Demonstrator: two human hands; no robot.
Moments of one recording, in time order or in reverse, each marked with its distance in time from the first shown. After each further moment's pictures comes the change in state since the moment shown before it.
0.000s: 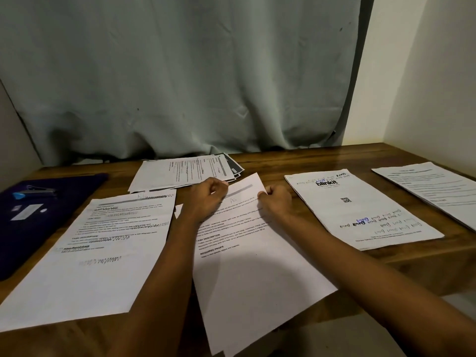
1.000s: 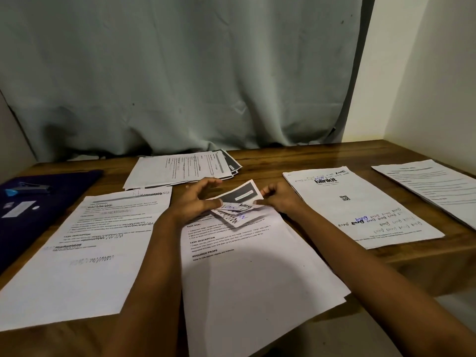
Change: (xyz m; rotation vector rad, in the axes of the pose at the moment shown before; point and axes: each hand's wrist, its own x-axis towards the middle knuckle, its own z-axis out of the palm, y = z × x) left_hand 0.000 -0.020 -0.015 -0.295 -0.315 0.038; right_hand 0.031 0.010 -0.033 -0.279 -0.398 -0.154
